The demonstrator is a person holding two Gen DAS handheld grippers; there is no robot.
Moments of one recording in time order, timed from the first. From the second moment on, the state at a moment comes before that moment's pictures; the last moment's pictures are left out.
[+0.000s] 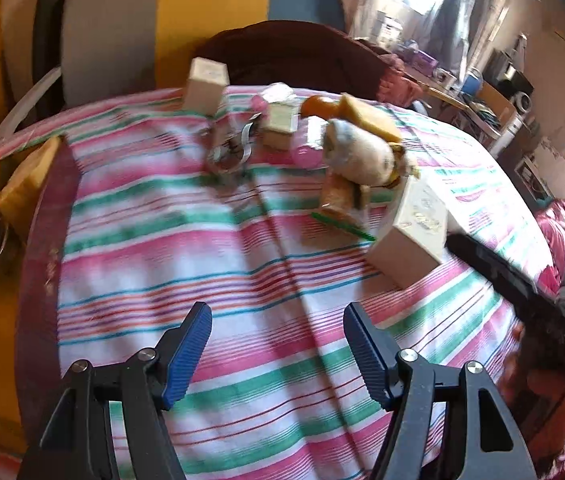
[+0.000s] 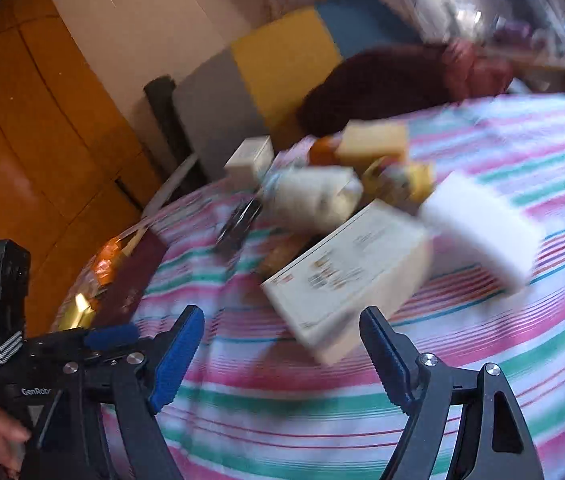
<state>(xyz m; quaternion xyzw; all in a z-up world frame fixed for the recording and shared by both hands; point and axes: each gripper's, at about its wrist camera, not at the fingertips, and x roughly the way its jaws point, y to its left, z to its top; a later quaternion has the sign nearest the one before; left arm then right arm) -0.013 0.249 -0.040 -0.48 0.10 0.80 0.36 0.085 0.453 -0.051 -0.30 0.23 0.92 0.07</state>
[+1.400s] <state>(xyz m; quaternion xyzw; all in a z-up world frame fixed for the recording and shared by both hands) 0.008 0.357 -0.058 -0.48 0.15 0.72 0.48 0.100 0.553 -0.086 -0.38 0.18 0.88 0.21</state>
